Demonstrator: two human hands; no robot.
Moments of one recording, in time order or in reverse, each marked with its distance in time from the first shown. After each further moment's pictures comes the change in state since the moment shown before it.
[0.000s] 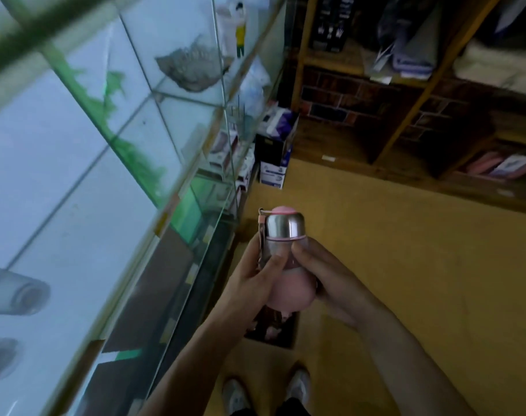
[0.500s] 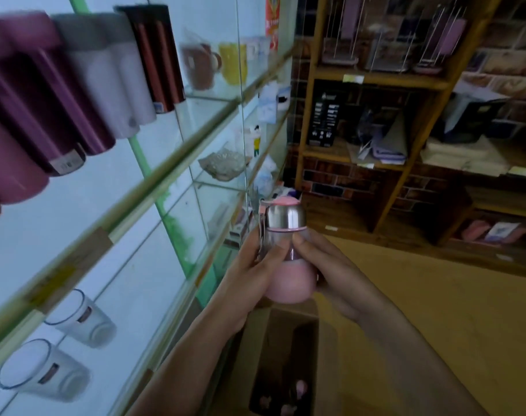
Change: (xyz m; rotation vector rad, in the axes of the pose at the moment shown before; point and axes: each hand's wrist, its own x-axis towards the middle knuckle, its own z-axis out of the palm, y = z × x) left_hand -0.062 0.131 -0.007 0.083 0.021 0.298; right_hand -0.072 -0.119 0.053 -0.063 -0.039 -0.362
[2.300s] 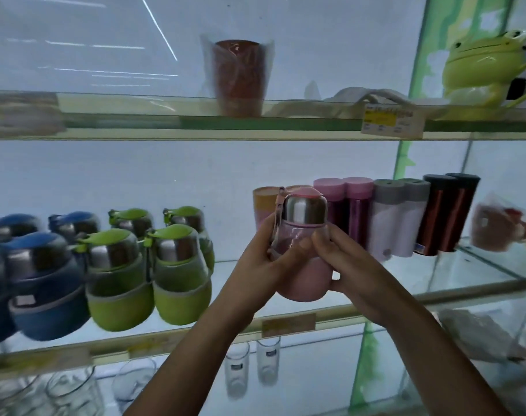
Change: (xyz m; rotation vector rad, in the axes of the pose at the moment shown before) left_hand -0.094 0.183 -0.093 0.337 0.937 0.461; right_hand 0.101 -0.173 0.189 -0.059 -1.081 -0.413
